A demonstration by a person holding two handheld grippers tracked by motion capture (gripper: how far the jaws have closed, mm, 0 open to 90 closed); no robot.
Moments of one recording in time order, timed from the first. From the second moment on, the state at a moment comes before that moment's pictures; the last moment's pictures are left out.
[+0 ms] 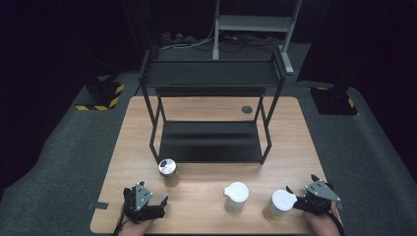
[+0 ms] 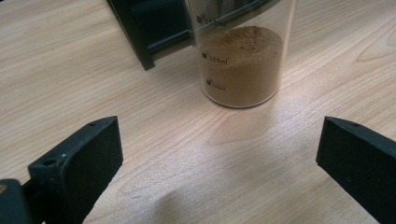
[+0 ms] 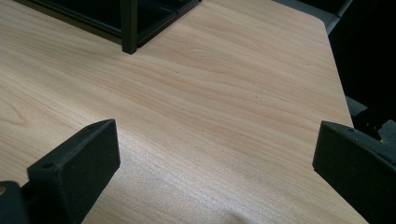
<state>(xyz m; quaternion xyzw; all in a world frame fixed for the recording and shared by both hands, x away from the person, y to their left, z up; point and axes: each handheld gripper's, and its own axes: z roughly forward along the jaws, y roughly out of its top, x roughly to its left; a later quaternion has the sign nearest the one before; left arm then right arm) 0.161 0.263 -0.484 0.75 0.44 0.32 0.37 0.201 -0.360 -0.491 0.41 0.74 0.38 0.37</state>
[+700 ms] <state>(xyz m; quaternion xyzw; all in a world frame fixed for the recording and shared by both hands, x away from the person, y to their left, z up) 0.161 0.264 -0.483 0.75 0.44 0.32 0.37 0.202 -0.362 -0.490 0.42 0.74 0.38 0.37</state>
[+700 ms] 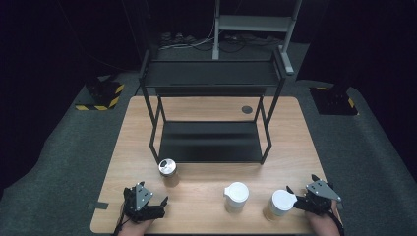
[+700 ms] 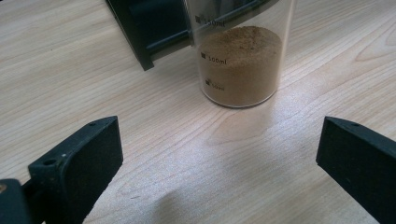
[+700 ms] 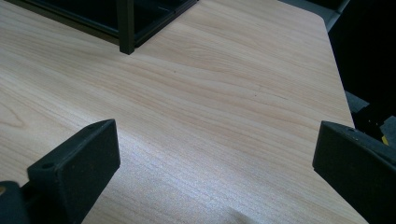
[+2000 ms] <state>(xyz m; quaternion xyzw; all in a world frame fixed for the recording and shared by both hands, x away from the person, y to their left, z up) 0.147 0.276 -0.470 0.72 0.42 0.33 0.44 0.203 -0.363 -0.489 0.42 0.74 0.38 0.37</state>
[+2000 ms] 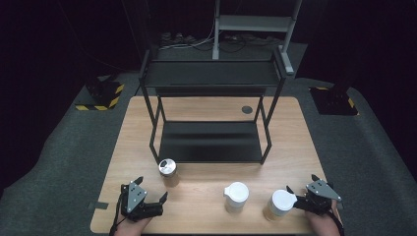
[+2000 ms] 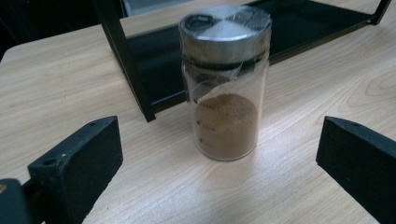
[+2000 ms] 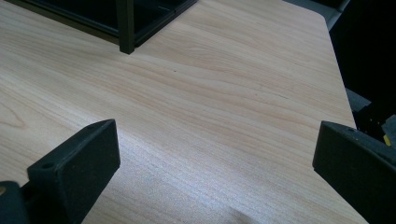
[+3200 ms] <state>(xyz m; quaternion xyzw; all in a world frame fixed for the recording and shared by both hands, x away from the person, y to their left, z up) 0.170 0.265 -0.455 0.72 0.40 0.32 0.47 0.203 -0.362 -0.490 0.42 0.74 0.38 0.37</state>
